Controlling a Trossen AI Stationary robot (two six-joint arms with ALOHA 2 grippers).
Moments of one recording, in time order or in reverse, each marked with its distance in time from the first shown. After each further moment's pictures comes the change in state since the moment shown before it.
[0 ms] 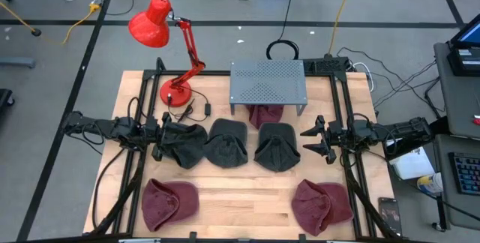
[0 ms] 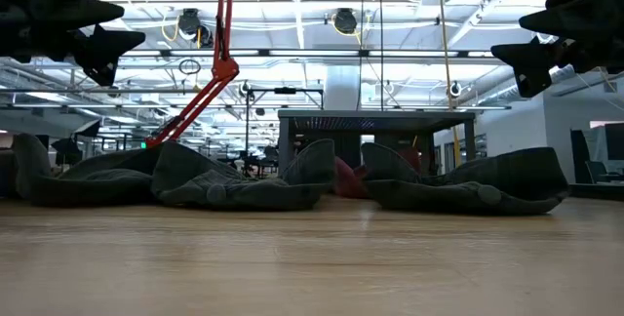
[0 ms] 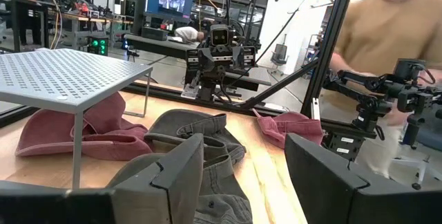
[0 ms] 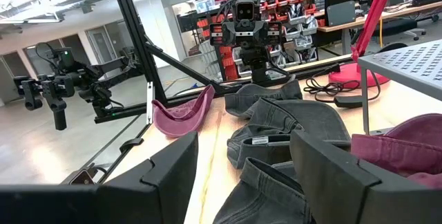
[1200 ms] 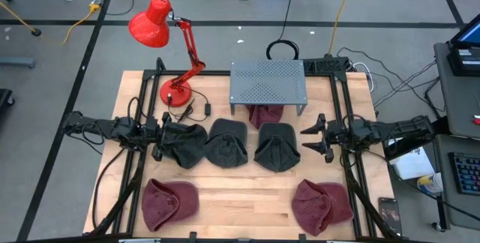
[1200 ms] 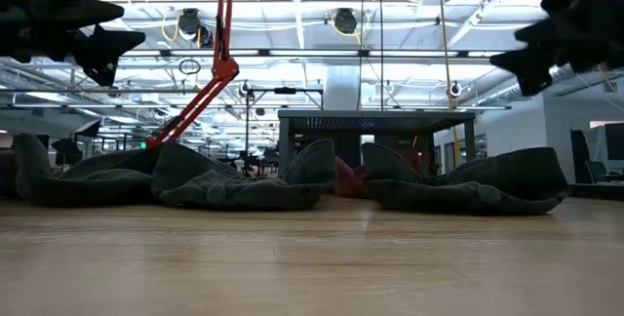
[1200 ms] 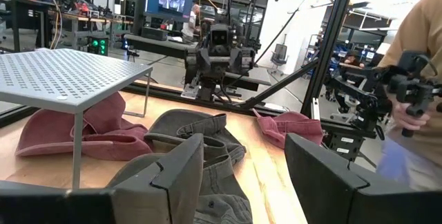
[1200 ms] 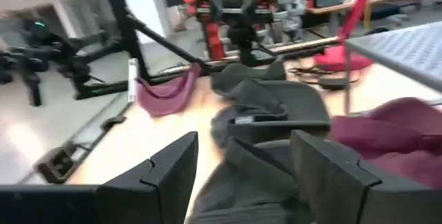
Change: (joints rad) left arm 0.000 0.000 0.000 0.000 0.000 0.000; right arm 0.000 0.065 0.092 -0.133 0.049 -0.028
